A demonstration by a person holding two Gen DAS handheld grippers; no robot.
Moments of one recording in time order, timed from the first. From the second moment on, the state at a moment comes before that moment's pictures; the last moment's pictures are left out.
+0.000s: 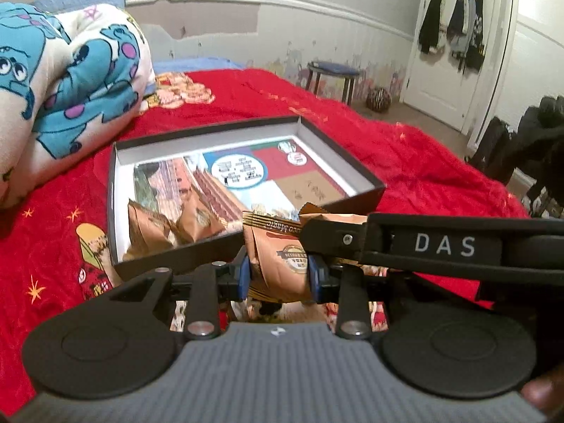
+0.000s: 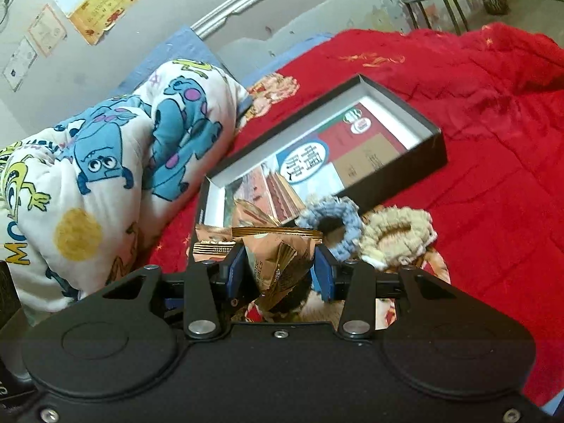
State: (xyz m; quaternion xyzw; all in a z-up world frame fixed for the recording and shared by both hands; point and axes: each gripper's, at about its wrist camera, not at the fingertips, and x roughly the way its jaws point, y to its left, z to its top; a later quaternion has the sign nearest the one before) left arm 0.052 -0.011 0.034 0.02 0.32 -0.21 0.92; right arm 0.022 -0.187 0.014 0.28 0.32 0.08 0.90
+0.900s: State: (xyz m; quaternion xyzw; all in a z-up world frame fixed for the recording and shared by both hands) left arm 0.101 -0.008 0.015 -0.02 0.25 -0.16 0.95; right arm 0.107 -0.226 0.032 0.27 0.29 0.09 0.92
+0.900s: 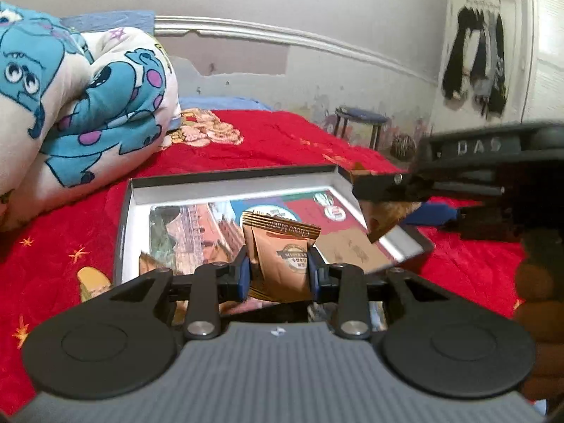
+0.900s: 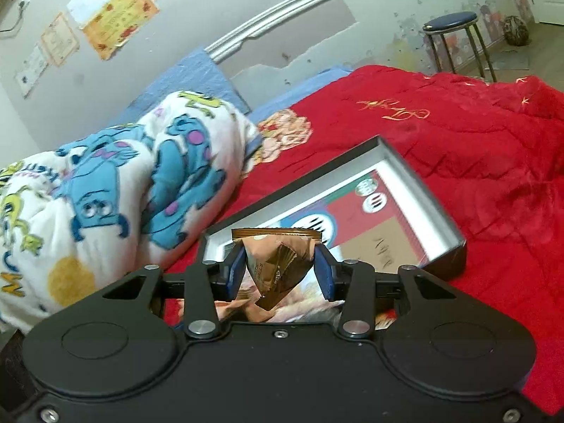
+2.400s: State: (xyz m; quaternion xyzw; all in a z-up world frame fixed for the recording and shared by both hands) left arm 0.133 -0.033 -0.009 0.01 0.26 -0.14 0.96; right arm 0.132 -0.243 -0.016 0.31 0.32 0.07 0.89
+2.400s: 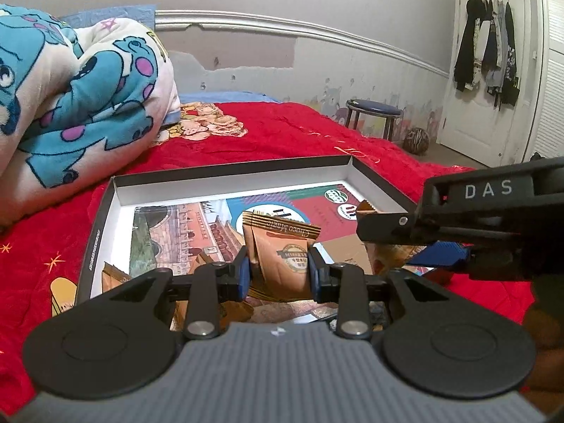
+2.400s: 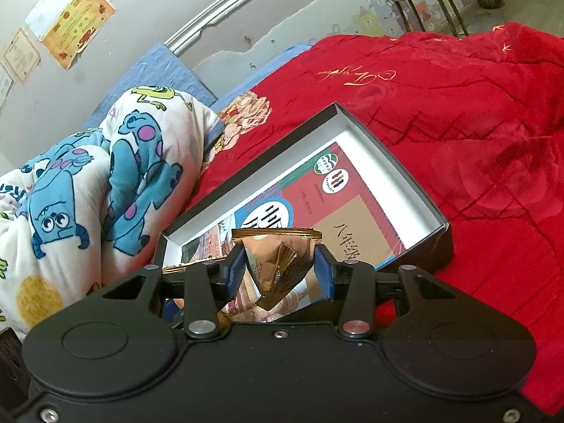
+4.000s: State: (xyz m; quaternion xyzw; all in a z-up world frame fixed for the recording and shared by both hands) left arm 0.137 -0.037 -0.019 0.02 0.28 -0.15 0.95; right arm 0.137 -0.239 -0.023 0.30 0.33 0.07 0.89
